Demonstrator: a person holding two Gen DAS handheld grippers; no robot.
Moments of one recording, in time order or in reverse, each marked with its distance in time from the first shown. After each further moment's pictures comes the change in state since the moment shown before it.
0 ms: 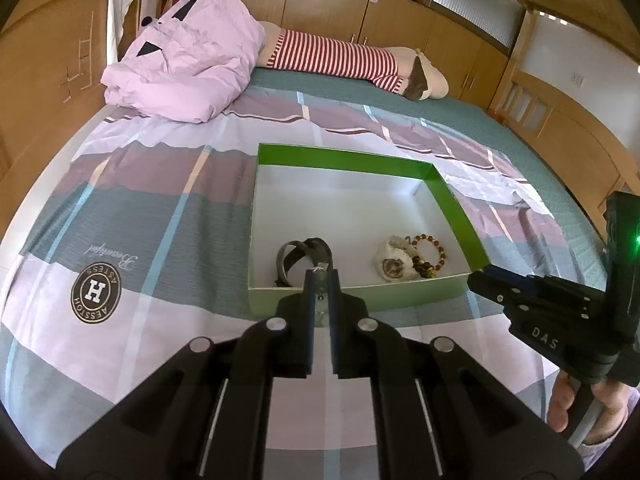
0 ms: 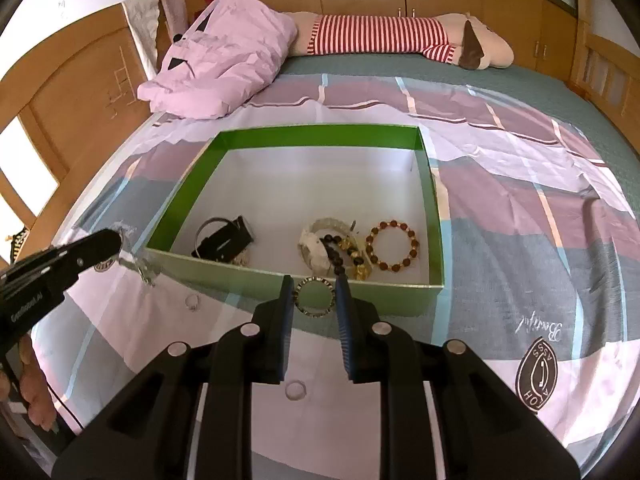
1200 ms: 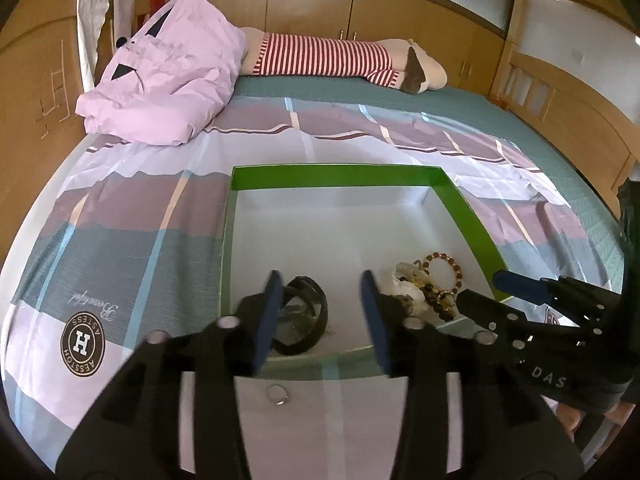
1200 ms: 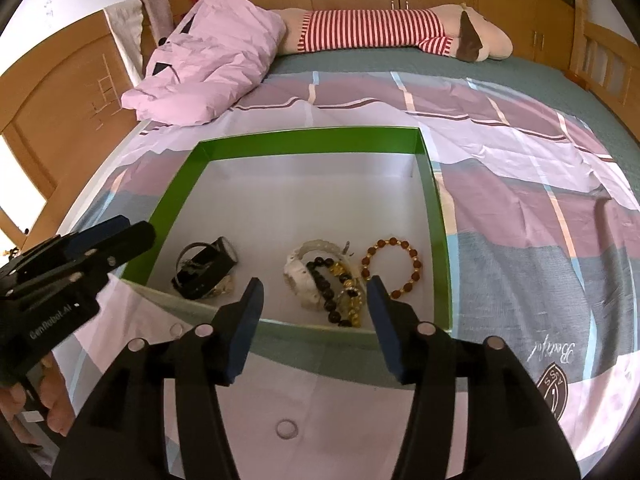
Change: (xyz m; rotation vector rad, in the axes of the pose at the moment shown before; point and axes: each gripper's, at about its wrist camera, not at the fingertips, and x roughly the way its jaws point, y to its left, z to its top) left arm 0.050 -0.023 0.028 0.095 -0.008 0.044; right arm 0.030 -0.011 0.019 0.026 0.013 0.004
